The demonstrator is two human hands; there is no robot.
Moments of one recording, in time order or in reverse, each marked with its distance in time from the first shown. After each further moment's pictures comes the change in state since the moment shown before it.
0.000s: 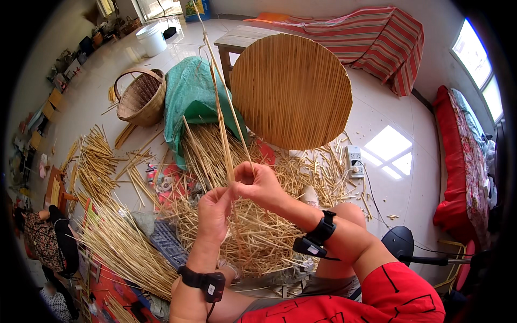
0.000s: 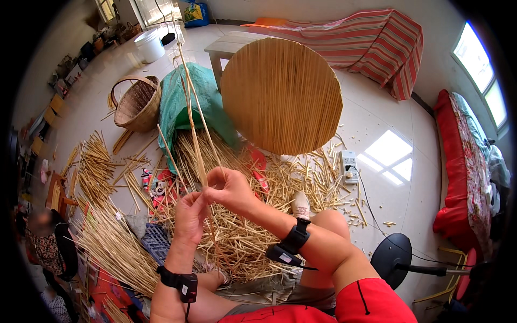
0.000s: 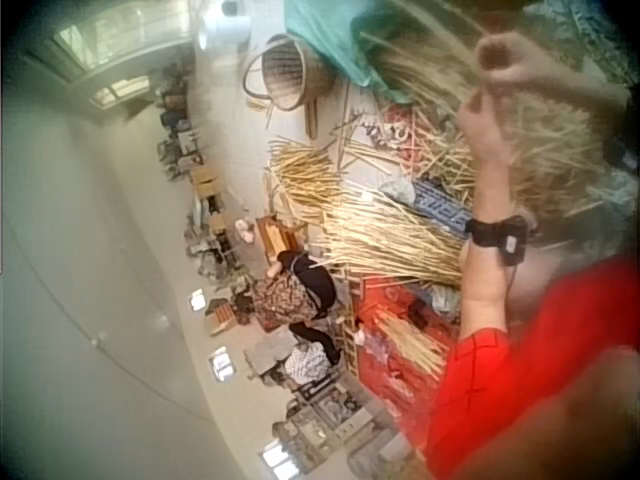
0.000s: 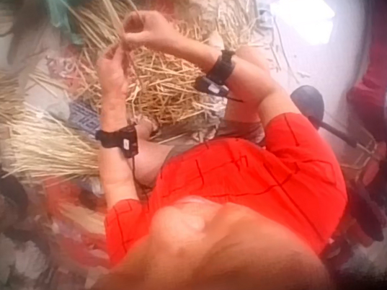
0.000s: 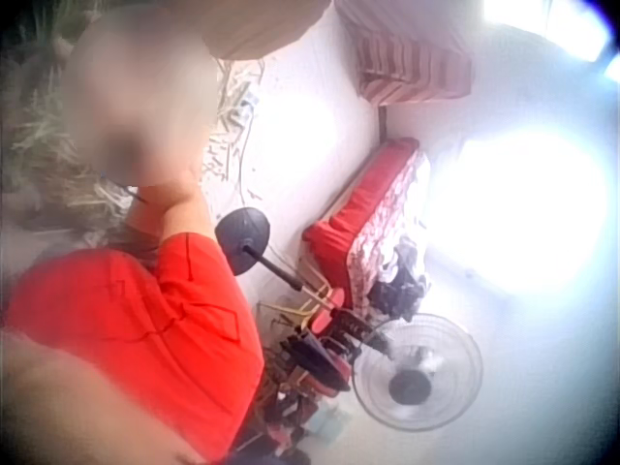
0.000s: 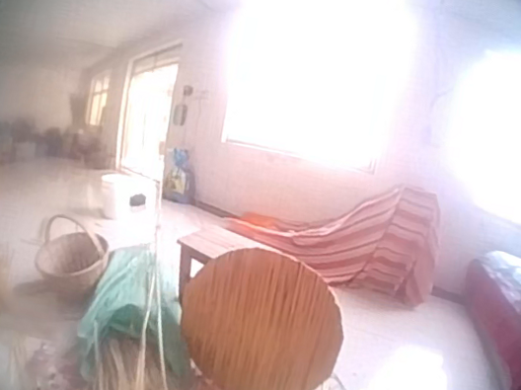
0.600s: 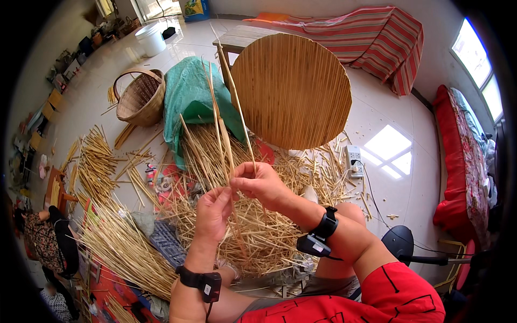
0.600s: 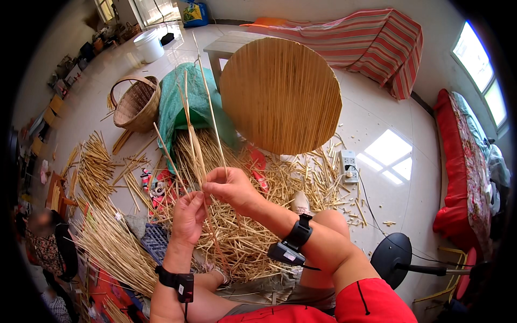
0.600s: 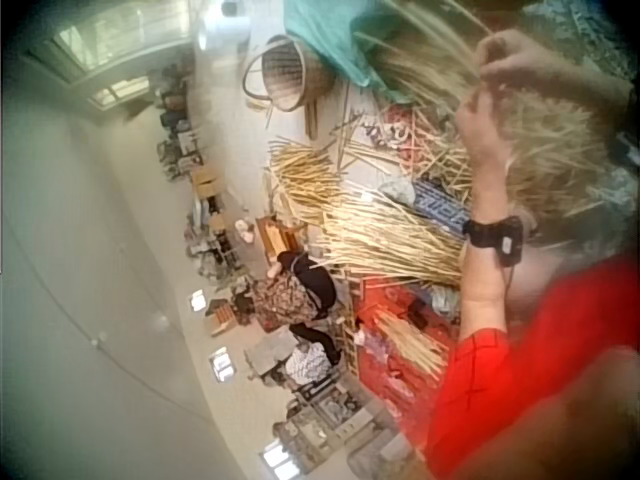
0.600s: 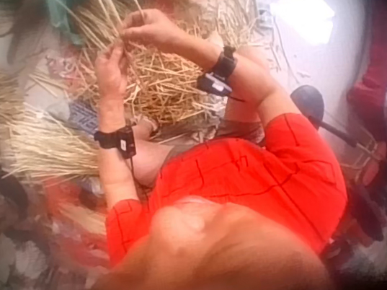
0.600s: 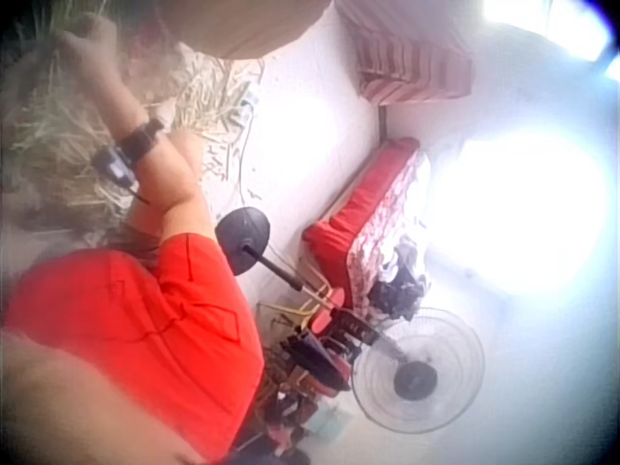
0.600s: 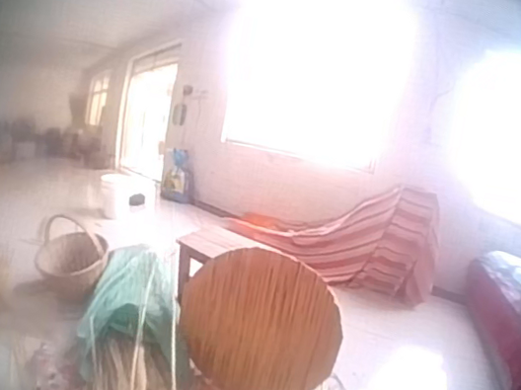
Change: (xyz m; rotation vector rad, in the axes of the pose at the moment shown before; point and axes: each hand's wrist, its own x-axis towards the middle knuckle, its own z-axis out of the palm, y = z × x) left_hand -0.005 0.009 0.000 -0.081 -0.108 -0.005; right_hand 0.001 -0.006 -0.008 0.234 -0.064 0.179
